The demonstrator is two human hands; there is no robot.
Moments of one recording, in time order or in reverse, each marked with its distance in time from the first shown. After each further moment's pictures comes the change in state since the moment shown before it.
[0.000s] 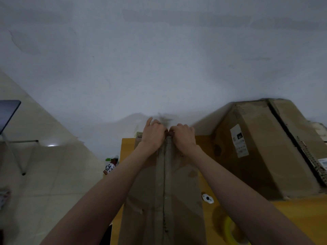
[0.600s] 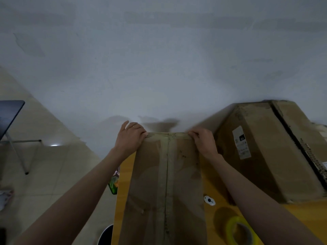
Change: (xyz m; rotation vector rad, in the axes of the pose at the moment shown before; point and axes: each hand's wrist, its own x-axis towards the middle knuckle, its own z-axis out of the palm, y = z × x) left_hand -0.040 -0.086 0.005 -0.060 0.107 -0.018; right_hand -0.017 0.071 0.003 0.468 0.219 0.041
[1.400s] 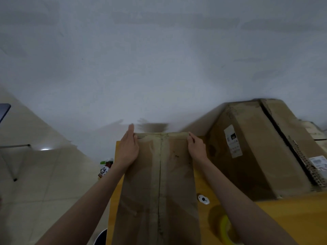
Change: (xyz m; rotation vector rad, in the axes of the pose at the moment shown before) left_hand -0.015 0.030 0.031 -0.591 -0.004 -0.395; right_hand -0.022 -0.002 0.011 0.272 -0.038 0.435
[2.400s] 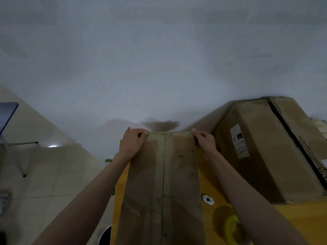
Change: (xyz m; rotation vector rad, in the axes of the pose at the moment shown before) left_hand 0.026 0.017 -0.011 -0.003 -0.013 0.124; right_hand 0.035 0.010 -0.011 0.280 0.000 0.168
